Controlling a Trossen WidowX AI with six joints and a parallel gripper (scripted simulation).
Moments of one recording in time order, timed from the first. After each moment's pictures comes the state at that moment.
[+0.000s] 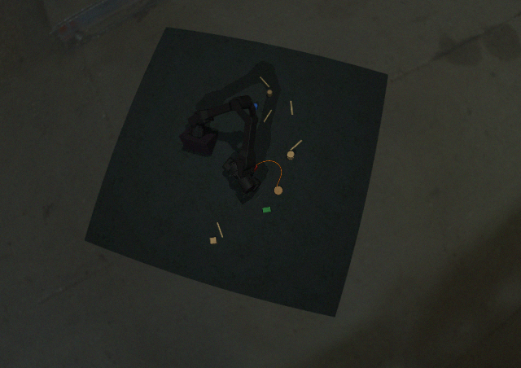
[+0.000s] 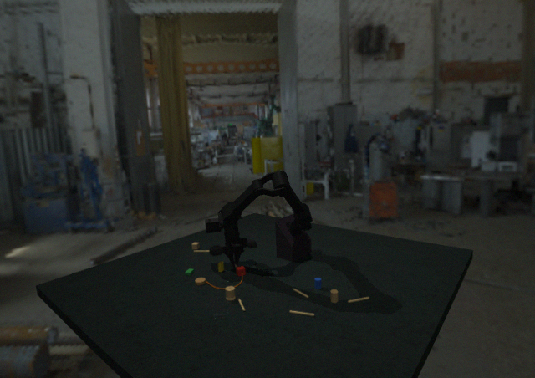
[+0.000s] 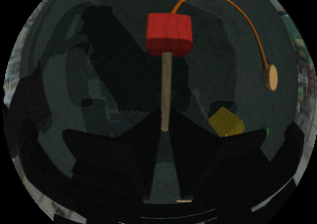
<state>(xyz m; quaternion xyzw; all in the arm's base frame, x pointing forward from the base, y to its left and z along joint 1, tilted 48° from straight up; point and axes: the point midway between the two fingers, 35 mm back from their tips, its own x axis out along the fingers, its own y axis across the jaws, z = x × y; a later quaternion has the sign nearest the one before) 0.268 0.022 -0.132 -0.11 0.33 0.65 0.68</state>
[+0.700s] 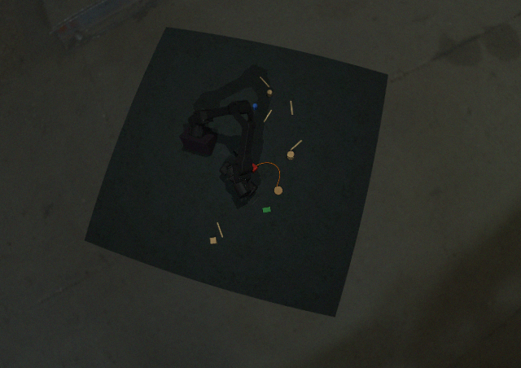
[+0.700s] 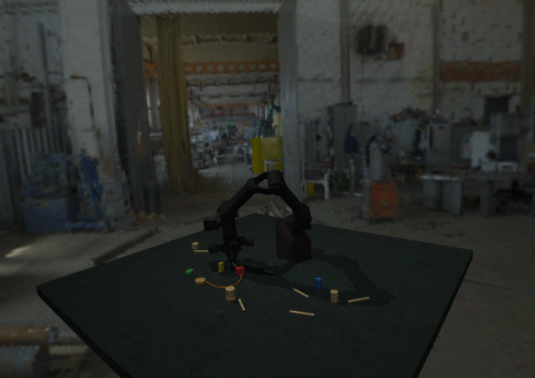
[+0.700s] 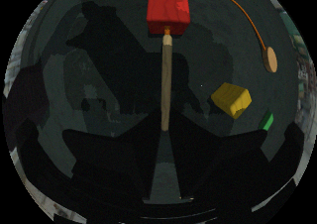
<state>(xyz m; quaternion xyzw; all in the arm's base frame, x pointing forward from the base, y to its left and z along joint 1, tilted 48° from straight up) 0.262 0.005 -0.149 -0.11 0.33 0.65 0.68</state>
